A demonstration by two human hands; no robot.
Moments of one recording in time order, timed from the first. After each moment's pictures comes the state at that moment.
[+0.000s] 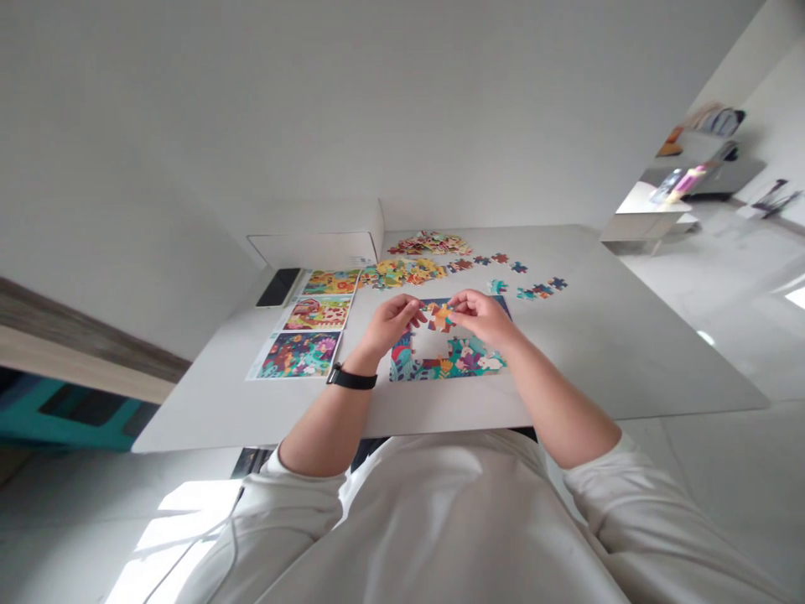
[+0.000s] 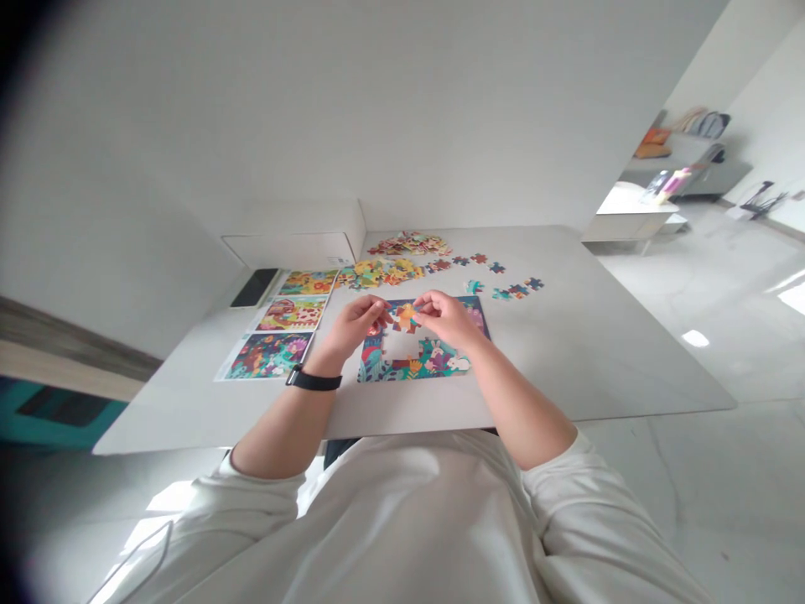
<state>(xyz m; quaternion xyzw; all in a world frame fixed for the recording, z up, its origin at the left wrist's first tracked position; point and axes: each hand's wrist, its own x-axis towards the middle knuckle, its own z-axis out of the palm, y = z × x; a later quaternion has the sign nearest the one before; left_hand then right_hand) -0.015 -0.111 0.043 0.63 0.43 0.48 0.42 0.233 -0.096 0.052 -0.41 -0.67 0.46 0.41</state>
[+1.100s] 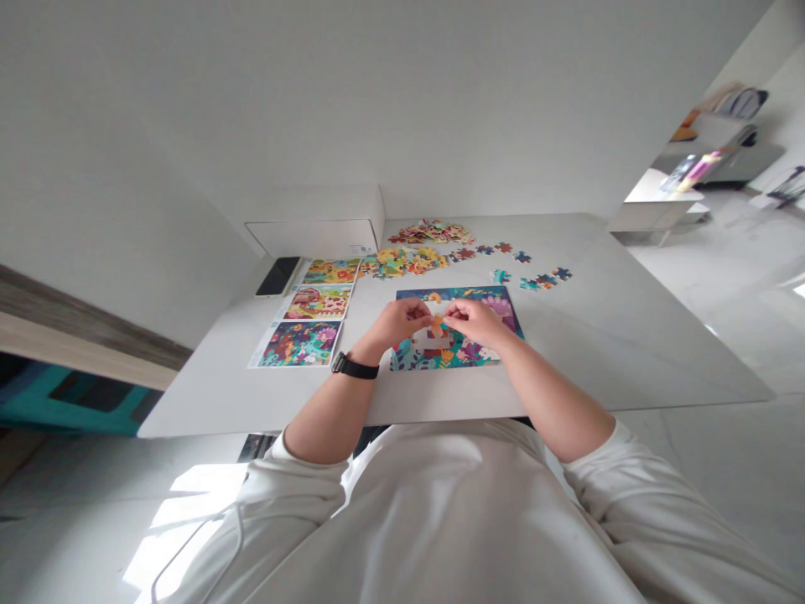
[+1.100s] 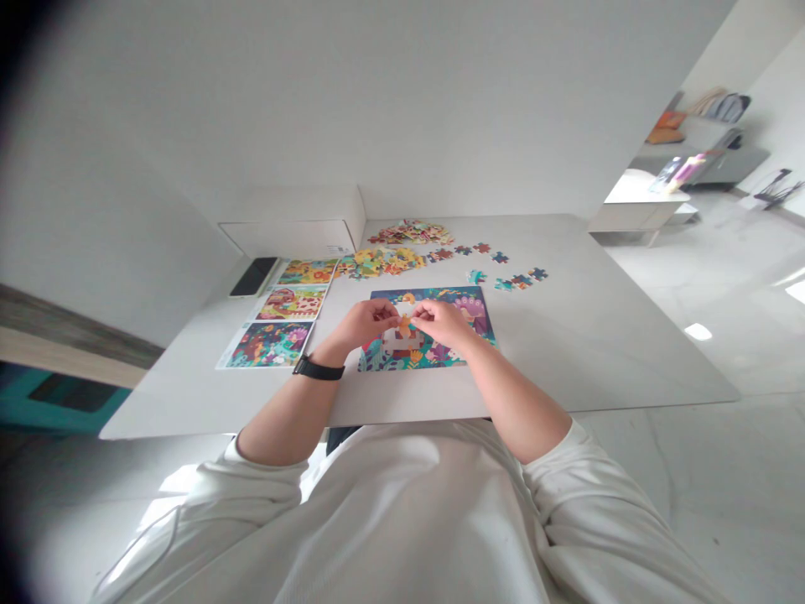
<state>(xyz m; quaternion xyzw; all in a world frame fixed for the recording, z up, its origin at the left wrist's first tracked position) -0.011 -0.117 0.039 0.70 0.49 0.34 0.39 0.228 -0.098 0.021 -0.46 -0.75 0.39 0.28</state>
